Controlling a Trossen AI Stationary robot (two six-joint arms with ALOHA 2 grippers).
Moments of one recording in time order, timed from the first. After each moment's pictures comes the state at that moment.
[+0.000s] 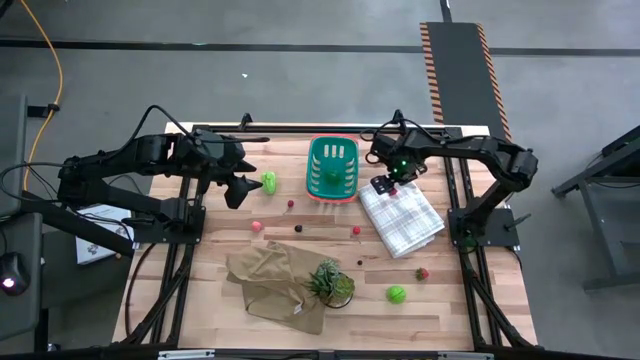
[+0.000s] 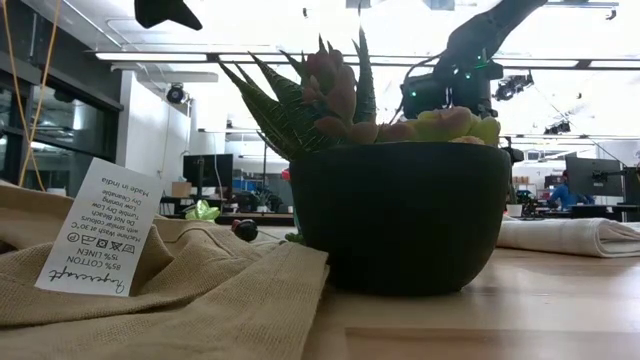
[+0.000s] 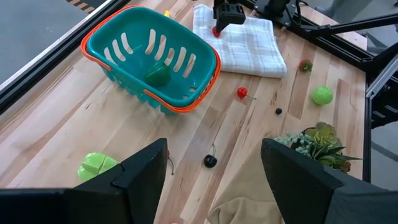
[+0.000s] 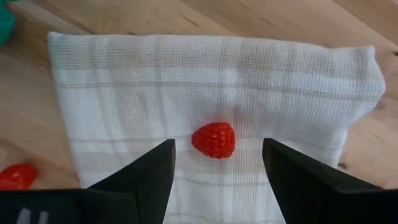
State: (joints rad) left arm 0.22 0.99 1.23 -0.97 -0.09 -0.40; right arm -0.52 1.62 1.03 -0.96 -0.10 0.54
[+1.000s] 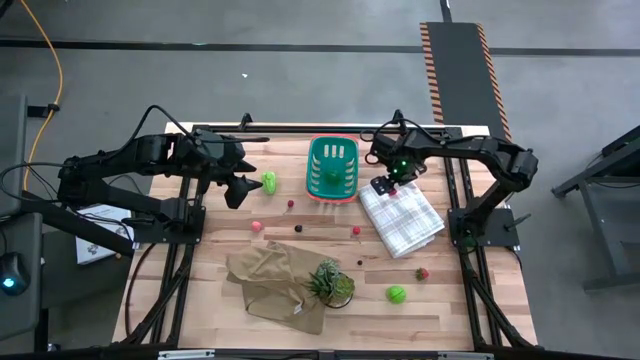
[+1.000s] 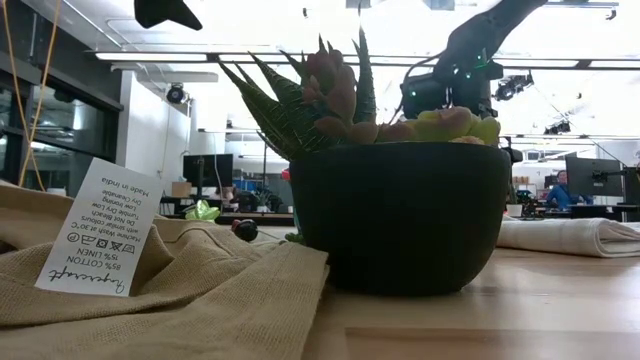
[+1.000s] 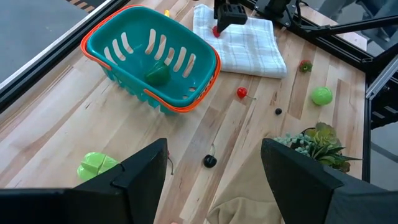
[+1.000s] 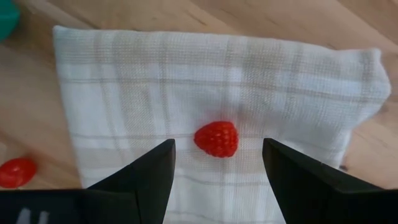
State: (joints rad) left arm 0.22 0.99 1.23 -0.97 -0.09 -0.40; right arm -0.52 1.62 1.03 -0.96 -0.10 0.51
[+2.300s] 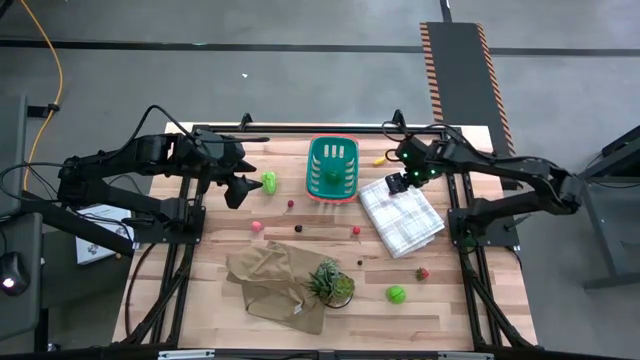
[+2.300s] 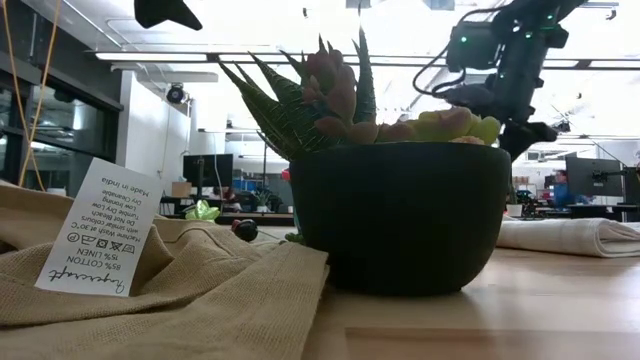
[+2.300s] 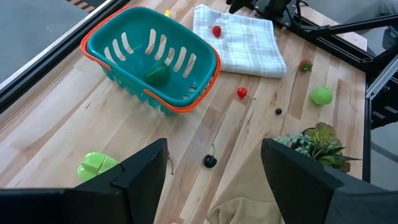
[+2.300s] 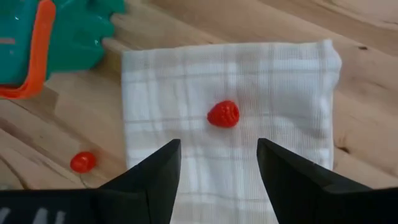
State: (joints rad) left arm 0.22 0.99 1.23 -0.97 -0.09 -0.40; right arm -0.48 1.20 0.83 -0.85 -0.06 0.66
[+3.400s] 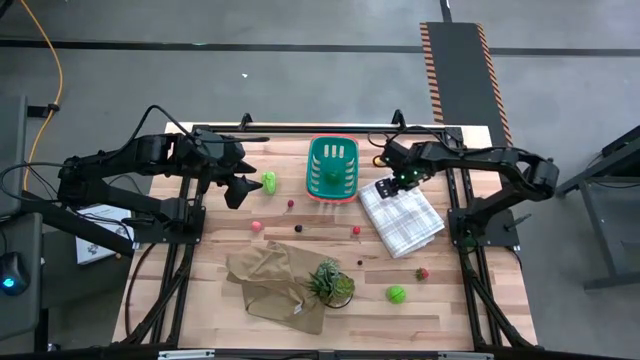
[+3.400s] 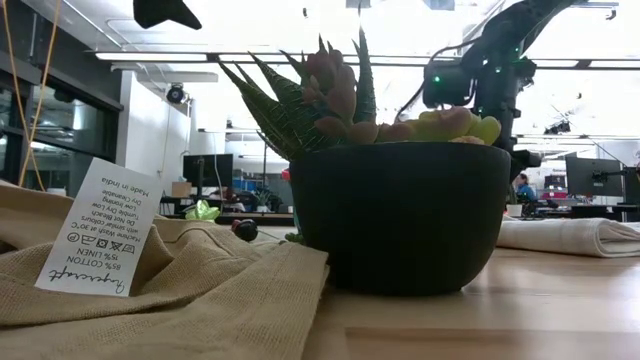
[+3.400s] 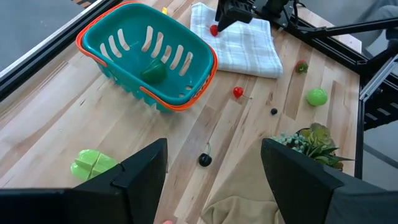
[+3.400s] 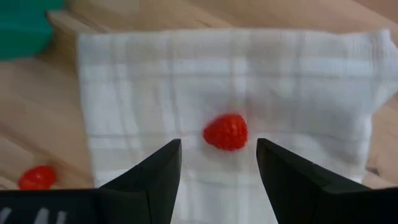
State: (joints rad) left arm 0.22 0.99 1.23 -0.97 -0.07 -0.42; right arm -0.49 1.44 0.84 -0.76 -0.08 0.63
